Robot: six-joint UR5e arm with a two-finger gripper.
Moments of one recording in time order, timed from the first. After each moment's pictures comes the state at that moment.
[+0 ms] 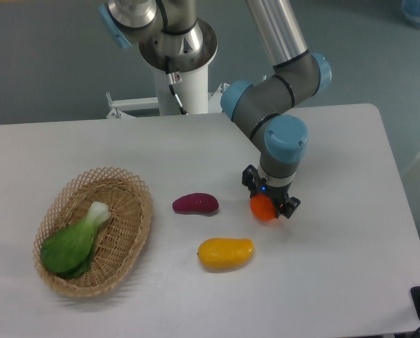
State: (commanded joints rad) arm 2.59 -2.00 -1.79 -0.87 1.57 1.34
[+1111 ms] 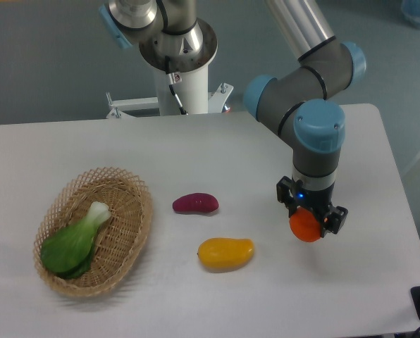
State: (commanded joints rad) arm 2.59 -2.04 -1.54 -0.89 1.57 1.31
